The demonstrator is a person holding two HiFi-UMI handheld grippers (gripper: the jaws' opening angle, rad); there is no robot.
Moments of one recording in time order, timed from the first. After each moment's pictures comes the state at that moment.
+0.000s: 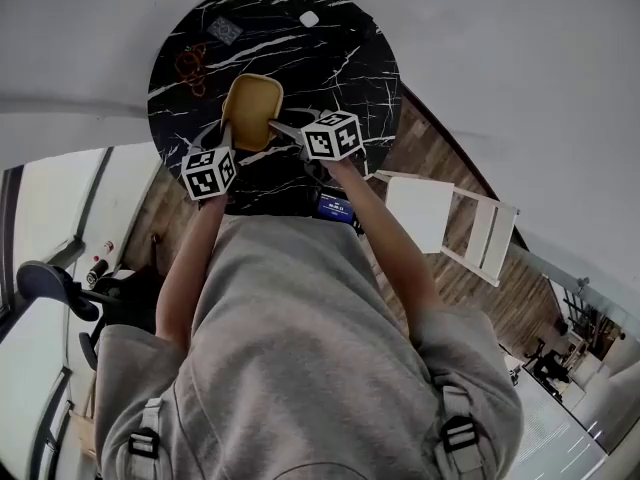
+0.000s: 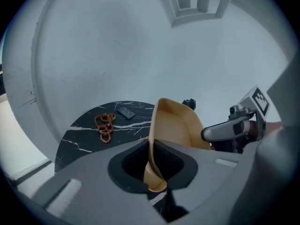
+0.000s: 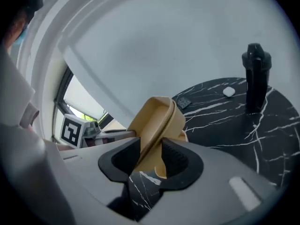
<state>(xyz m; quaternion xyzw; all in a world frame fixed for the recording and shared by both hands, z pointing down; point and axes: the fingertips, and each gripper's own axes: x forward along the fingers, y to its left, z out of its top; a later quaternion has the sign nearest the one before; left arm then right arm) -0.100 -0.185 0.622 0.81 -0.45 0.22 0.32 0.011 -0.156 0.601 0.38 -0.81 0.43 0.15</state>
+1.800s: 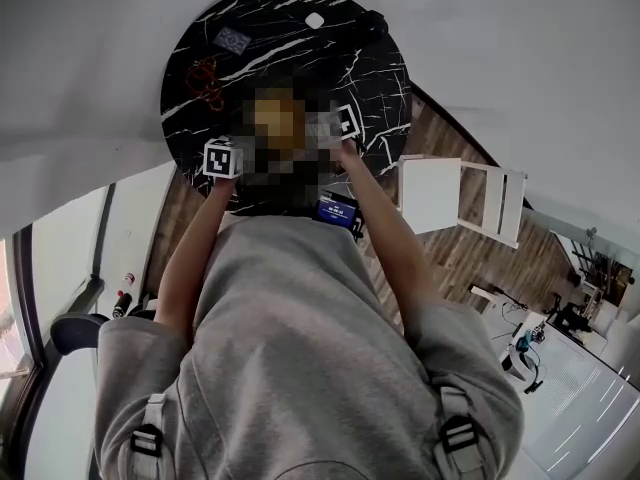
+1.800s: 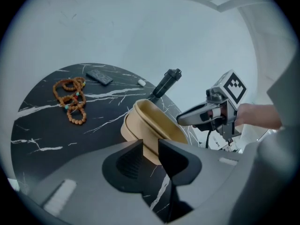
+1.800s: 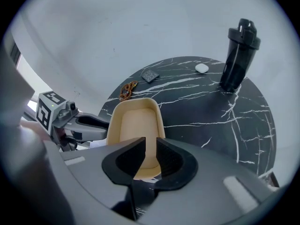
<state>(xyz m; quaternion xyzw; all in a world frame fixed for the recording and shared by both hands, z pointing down) -0.093 -0.185 0.715 0.86 -0.17 0.31 0.38 0.027 -0.166 0.710 0.50 -0.64 0.48 0.33</state>
